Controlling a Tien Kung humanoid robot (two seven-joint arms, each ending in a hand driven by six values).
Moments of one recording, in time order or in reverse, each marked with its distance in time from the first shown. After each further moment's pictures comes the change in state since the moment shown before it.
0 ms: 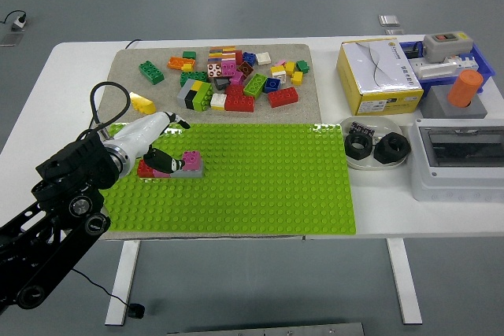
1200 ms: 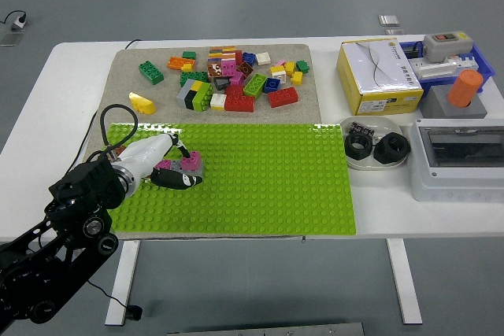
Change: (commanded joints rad) left arm 0.032 -0.018 0.085 0.127 0.076 0.062 -0.048; right arm 0.003 0.000 -0.015 0.000 0.012 -0.003 0.005
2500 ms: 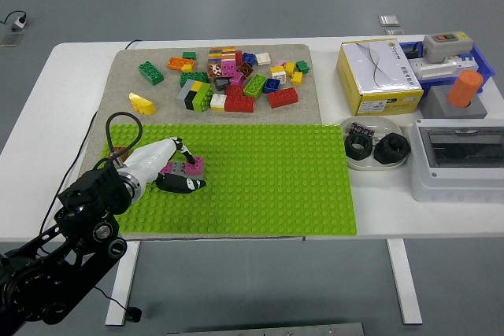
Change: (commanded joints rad) left arm 0.014 -0.026 0.009 0.055 0.026 0.041 -0.045; right arm -0.003 0.001 -0.005 0.000 0.007 0.002 0.002
